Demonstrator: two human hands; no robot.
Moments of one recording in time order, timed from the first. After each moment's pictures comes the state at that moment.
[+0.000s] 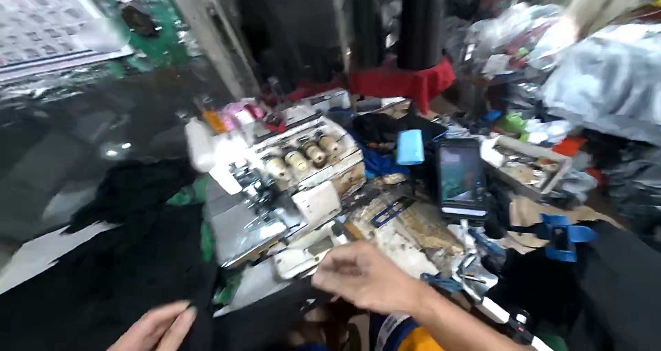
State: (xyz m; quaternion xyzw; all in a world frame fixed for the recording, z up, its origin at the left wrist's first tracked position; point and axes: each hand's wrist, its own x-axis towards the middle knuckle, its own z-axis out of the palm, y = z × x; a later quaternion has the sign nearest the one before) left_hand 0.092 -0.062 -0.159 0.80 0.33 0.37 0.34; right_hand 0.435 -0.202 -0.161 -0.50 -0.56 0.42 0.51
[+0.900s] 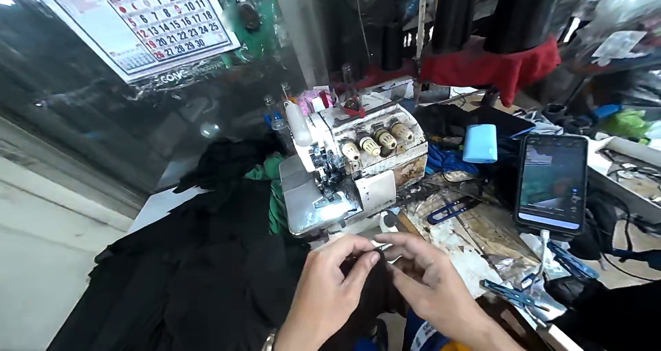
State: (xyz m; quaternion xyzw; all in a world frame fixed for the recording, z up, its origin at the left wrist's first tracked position) left_hand 0.239 -0.113 -0.136 0.85 0.24 0.31 0.34; right_hand 0.417 -0.218 -0.181 -0.50 -0.52 0.33 0.61
